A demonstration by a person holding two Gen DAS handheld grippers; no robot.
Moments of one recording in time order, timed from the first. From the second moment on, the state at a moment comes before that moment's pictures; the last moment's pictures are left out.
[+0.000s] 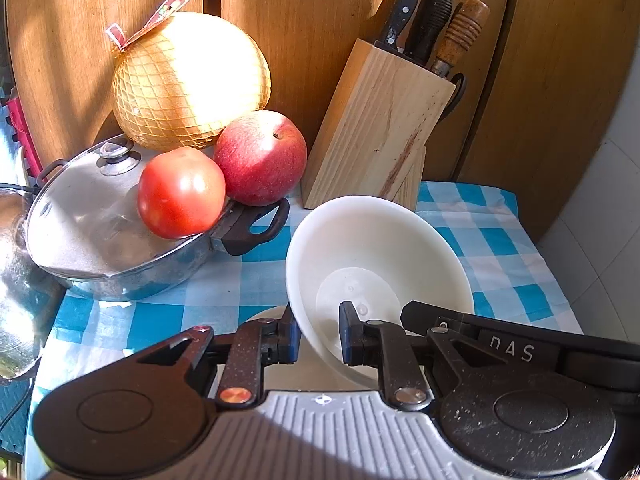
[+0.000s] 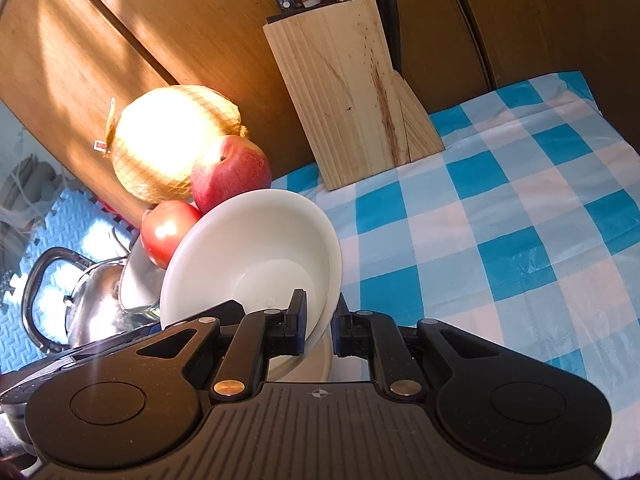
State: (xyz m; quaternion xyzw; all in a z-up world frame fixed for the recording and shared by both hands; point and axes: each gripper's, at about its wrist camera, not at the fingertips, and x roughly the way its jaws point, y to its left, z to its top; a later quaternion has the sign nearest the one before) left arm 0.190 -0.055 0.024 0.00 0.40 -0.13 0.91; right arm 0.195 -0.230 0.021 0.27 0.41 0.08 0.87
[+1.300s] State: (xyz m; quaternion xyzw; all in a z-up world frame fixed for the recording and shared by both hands) left arm 0.166 -0.019 0.008 -0.01 0.42 -0.10 0.90; right arm 0.182 -0.183 0.013 0.21 0.45 0.10 0.86
